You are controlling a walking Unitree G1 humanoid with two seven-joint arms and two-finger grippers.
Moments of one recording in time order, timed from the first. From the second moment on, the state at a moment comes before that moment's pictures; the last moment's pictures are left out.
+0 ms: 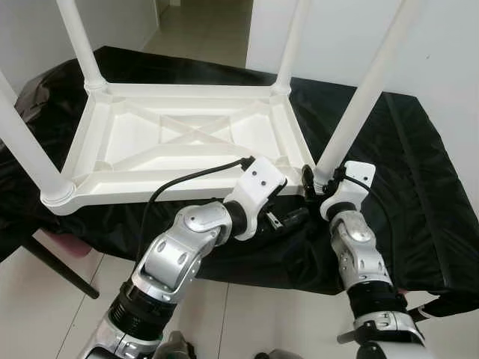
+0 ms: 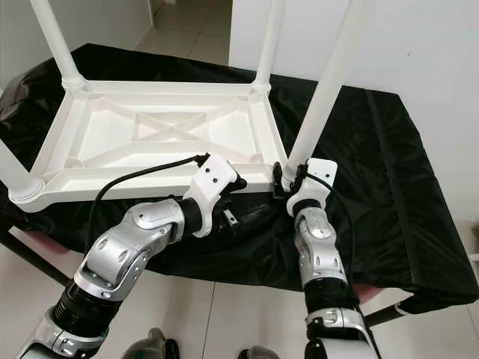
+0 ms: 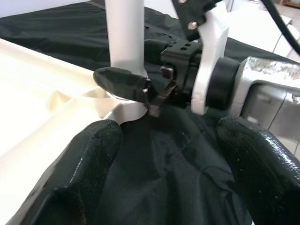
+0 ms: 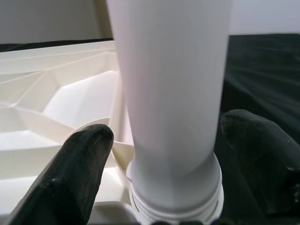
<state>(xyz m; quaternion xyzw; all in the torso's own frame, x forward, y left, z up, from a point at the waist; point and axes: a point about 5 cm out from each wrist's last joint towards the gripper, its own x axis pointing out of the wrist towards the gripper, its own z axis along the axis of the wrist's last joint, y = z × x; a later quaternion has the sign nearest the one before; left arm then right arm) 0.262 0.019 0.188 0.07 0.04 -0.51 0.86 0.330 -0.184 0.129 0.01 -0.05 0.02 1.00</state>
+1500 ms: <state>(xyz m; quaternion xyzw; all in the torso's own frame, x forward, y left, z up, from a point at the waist) 0.266 0.023 0.192 0.08 0.04 -0.50 0.86 0.363 -0.224 0.125 -0.05 0.05 0.19 0.98</state>
